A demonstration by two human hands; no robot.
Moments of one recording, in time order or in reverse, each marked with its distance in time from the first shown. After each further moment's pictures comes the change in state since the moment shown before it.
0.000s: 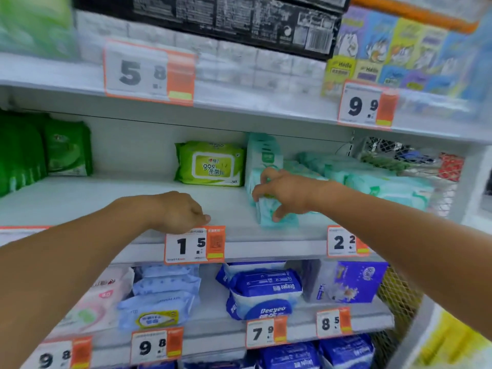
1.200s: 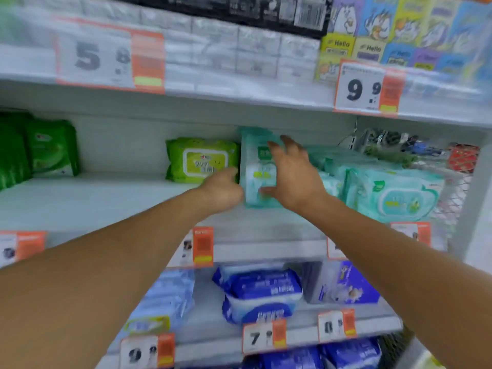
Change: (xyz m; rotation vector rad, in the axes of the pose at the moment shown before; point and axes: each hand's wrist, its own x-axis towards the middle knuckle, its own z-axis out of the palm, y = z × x) left_hand 0.061 0.082 0.000 -0.816 0.381 0.073; right_hand -0.005 -0.004 0.015 0.229 0.558 0.382
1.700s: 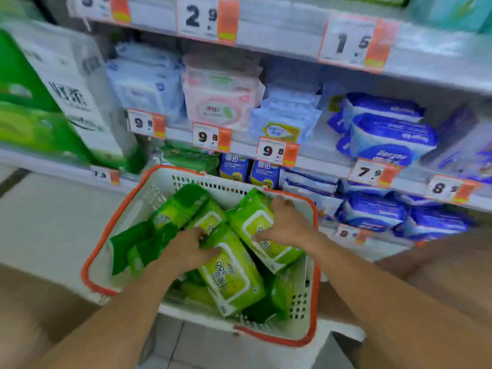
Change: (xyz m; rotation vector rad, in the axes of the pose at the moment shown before) left_hand -0.422 -0.318 0.033 0.286 -0.198 -0.784; right_hand -0.326 -0.188 0.197 0.261 -1.059 -0.082
